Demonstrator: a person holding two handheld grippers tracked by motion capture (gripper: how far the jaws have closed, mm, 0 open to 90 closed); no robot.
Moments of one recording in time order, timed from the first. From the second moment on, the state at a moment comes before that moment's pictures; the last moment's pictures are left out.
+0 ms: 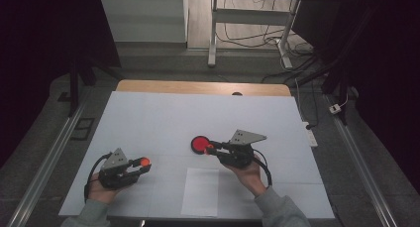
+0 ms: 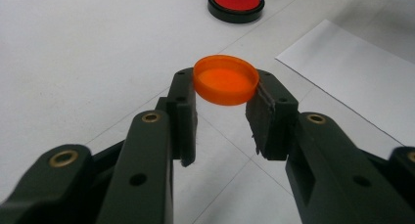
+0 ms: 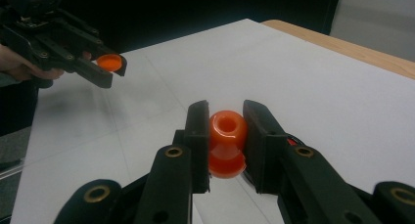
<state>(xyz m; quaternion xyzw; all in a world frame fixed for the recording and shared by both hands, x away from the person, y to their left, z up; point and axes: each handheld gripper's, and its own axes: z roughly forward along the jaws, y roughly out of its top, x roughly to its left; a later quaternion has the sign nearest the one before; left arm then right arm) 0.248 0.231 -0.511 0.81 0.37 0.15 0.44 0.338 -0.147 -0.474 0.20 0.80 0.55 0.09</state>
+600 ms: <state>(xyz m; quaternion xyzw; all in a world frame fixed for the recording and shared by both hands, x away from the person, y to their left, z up) 0.248 0.231 -0.511 0.81 0.37 0.15 0.44 0.313 -0.147 -0.478 0.17 0.82 0.54 0.08</state>
